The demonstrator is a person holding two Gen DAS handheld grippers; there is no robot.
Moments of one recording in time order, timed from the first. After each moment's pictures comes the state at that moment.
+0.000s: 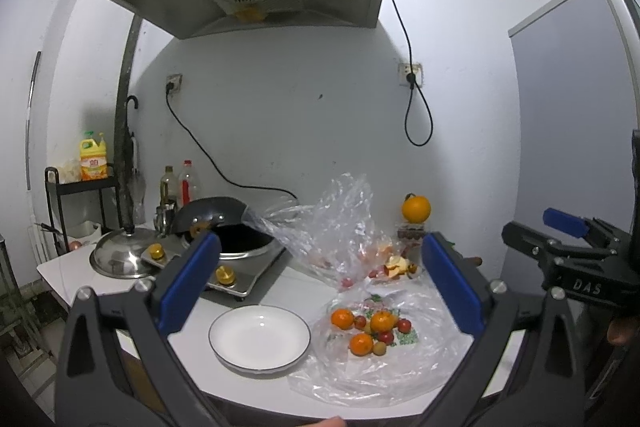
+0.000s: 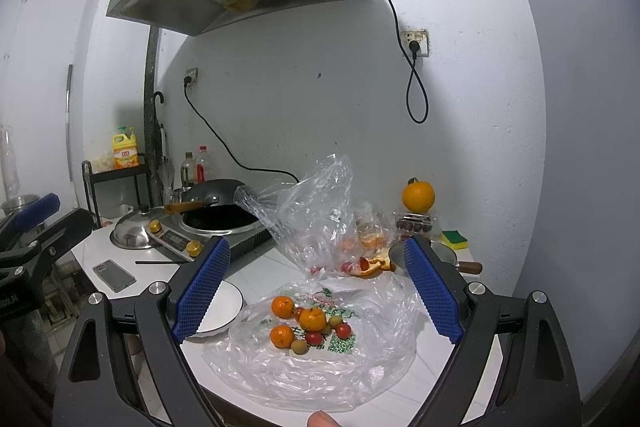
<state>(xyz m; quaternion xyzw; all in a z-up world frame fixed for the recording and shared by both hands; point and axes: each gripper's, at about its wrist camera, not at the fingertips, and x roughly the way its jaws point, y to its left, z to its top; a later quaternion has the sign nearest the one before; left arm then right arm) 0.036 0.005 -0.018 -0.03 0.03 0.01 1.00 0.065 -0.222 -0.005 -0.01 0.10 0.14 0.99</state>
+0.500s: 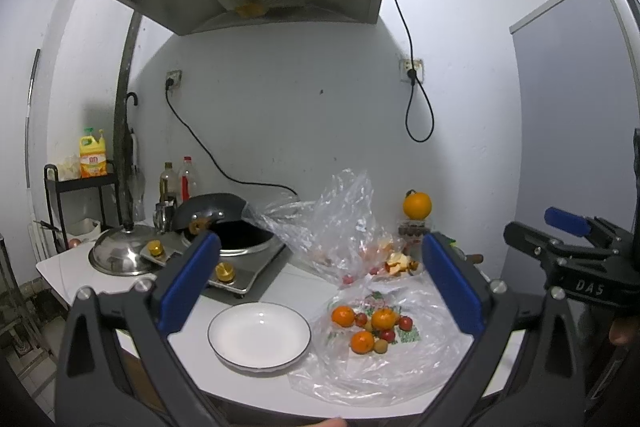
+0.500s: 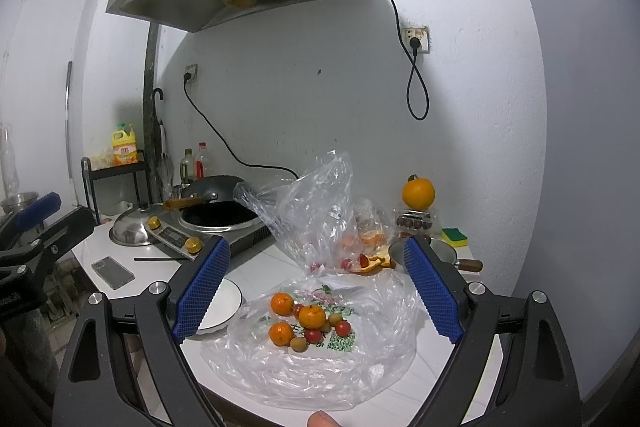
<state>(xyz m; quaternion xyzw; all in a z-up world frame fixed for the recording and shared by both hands) 0.038 0.005 -0.023 -0.03 0.04 0.01 1.00 0.065 -0.223 -0.008 -0.02 0.10 0.14 0.98</state>
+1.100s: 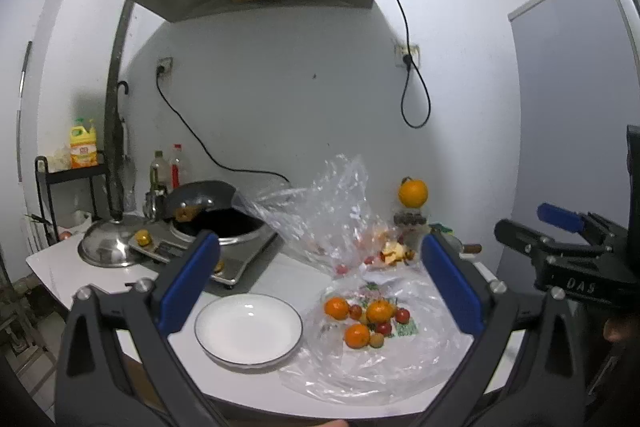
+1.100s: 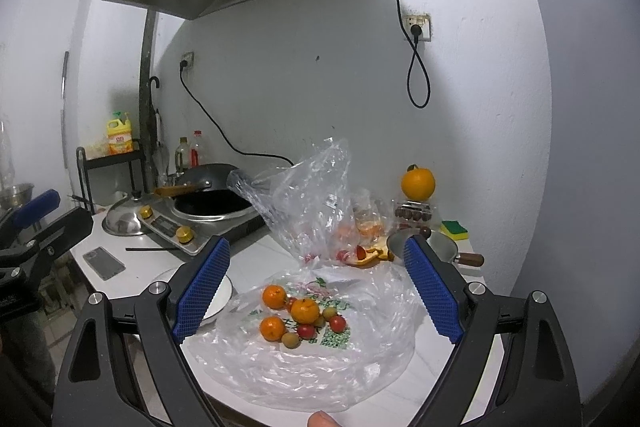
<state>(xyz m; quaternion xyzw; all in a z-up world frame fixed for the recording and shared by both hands) 0.068 -0.001 -0.039 -0.03 0.07 0.00 1.00 0.088 -0.223 -0.022 -0.03 0.12 0.14 0.98</state>
